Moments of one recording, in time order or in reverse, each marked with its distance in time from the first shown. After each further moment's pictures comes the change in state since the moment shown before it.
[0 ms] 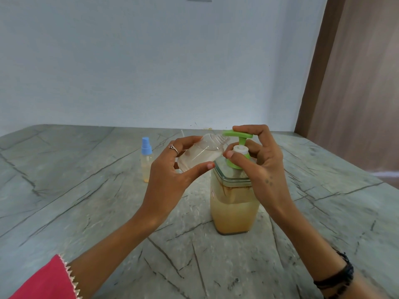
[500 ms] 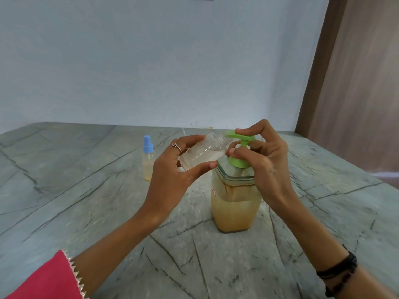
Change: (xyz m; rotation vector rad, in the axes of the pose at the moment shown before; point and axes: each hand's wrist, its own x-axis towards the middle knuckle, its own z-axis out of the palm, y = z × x) left_hand -0.001 -0.001 0.000 -0.022 -0.003 0.002; right_hand 0.006 -0.009 0.000 0.078 0.045 0.085
